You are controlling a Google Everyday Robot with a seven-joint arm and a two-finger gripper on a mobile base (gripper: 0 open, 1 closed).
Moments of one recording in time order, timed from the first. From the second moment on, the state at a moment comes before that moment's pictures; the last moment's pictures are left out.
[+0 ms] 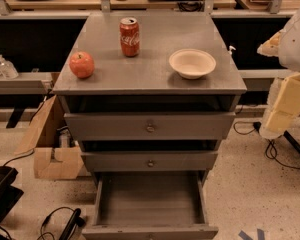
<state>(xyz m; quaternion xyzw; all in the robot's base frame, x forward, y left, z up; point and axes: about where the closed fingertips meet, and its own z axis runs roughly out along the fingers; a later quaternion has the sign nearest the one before) 0.438 -0.216 0.977 -0.60 0.78 -0.04 0.16</state>
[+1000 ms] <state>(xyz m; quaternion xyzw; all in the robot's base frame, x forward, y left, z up) 0.542 -0.201 0.960 -0.56 0.77 0.03 0.30</state>
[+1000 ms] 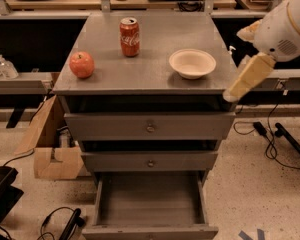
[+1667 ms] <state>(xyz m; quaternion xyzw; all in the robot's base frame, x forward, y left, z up) 0.692 -0.167 0.969 -0.44 0.73 0.13 0.50</state>
